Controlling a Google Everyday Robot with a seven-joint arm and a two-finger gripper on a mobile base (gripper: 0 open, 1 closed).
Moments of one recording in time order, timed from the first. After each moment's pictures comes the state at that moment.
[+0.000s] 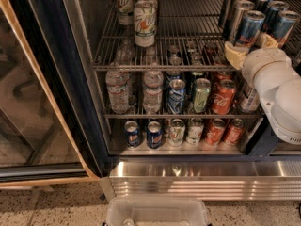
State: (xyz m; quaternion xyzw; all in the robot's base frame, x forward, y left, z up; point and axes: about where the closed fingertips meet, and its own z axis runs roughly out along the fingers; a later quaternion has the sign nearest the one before) arm 0.638 -0.274 0.952 -0.10 0.69 -0.09 0.71
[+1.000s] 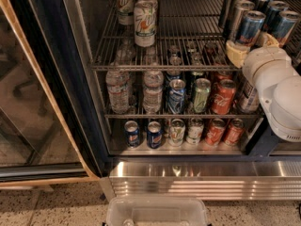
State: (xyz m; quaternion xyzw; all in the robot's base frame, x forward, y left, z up) arm 0.644 -0.282 0.952 -0.08 0.69 -0.10 0.71
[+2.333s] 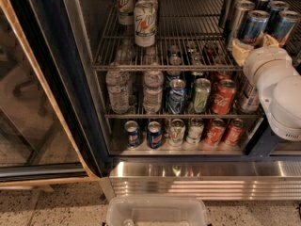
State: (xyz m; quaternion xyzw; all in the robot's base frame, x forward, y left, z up) arm 0.648 -0.287 0.951 -0.07 0.69 -0.10 0.71
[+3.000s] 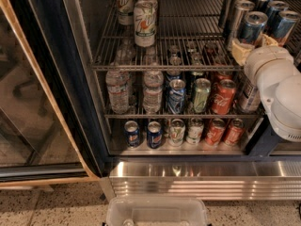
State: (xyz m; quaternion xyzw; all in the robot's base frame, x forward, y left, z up) arm 0.643 -0.286 0.955 -0.07 0.70 -0.10 0.71
